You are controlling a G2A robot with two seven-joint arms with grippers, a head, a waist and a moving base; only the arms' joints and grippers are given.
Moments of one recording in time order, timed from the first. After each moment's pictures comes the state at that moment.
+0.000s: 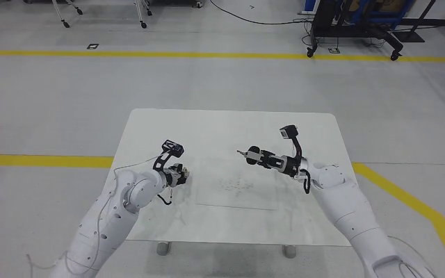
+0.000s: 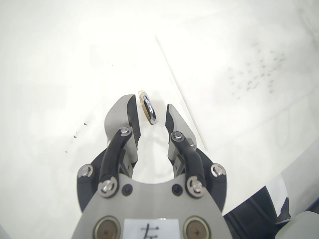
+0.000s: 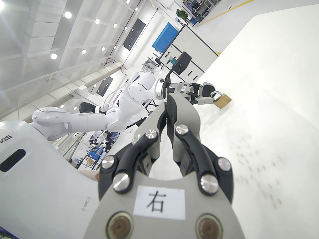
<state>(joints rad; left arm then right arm) 1.15 -1.06 -1.04 -1.51 0.86 -0.13 -0.84 -1.07 -1.17 1.11 -1.08 0.36 -0.82 0.97</state>
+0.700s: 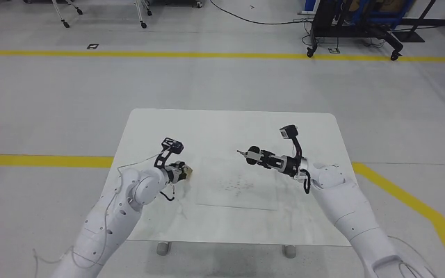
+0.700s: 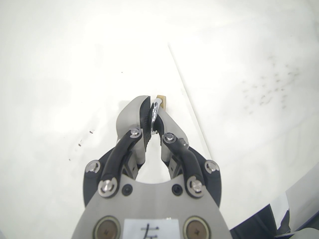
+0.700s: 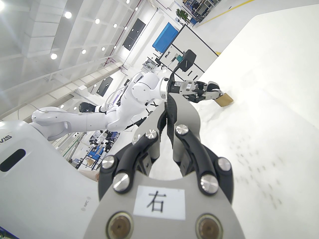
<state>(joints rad) 1.12 -1.08 -1.03 -1.45 0.86 -0.09 -0.76 -1.07 -1.17 1.11 -1.08 0.36 -0.82 0.97</state>
